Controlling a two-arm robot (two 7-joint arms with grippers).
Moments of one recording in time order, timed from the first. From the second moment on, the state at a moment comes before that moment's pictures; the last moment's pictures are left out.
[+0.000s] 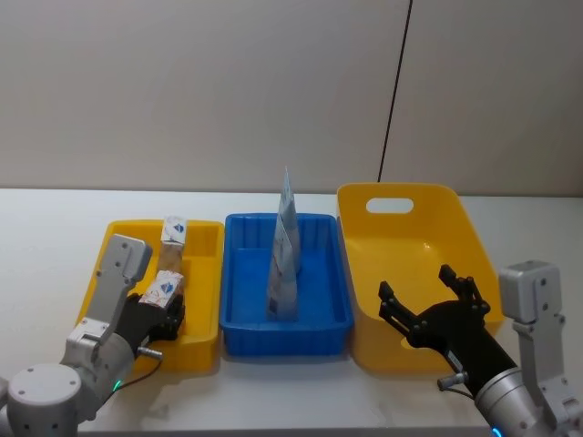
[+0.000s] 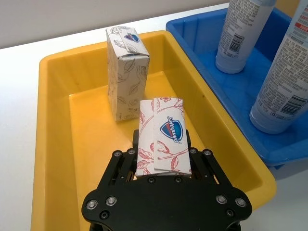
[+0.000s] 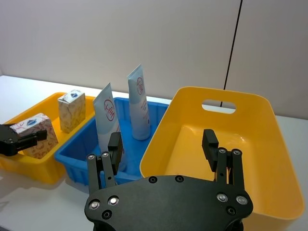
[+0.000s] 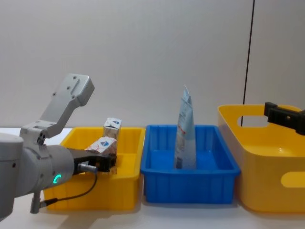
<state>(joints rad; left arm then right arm) -0.44 0.15 0.35 -1.21 -0.17 0.25 -0.10 -0.01 0.34 -0.23 -1.77 0.29 0.03 0.07</state>
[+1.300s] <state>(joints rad) -0.38 0.41 0.33 -1.58 -0.14 0.26 -0.34 -0.01 0.34 -0.23 -1.77 0.29 0.03 0.07</state>
